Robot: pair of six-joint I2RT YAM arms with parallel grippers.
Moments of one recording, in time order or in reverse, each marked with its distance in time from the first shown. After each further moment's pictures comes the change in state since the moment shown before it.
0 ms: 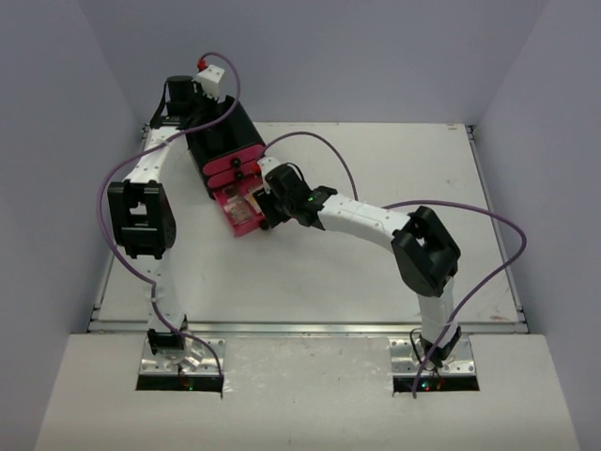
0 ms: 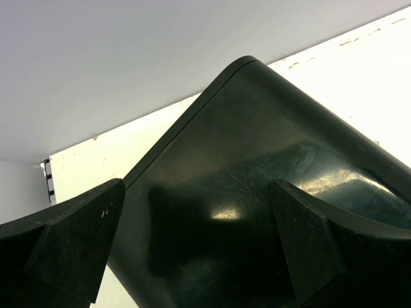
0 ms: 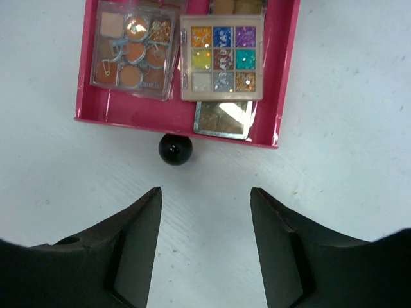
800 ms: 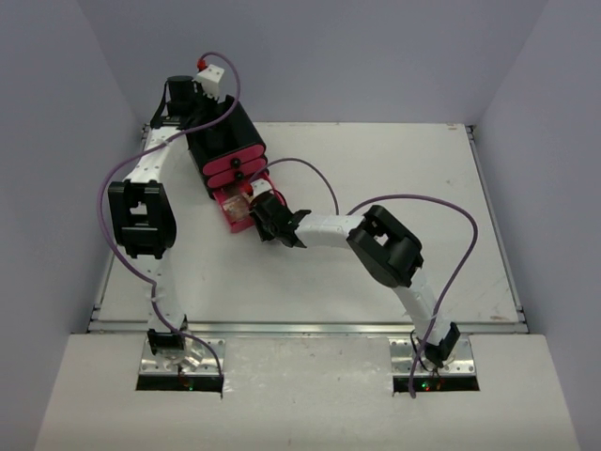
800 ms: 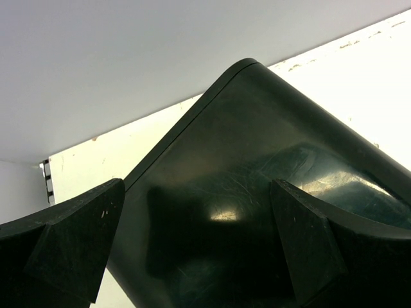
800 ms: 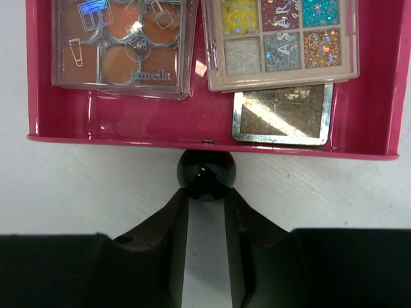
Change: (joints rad) left arm 0.000 0.006 0.004 0.004 -0.003 -0.006; right arm 0.052 0.231 -0.046 0.268 0.074 0.196
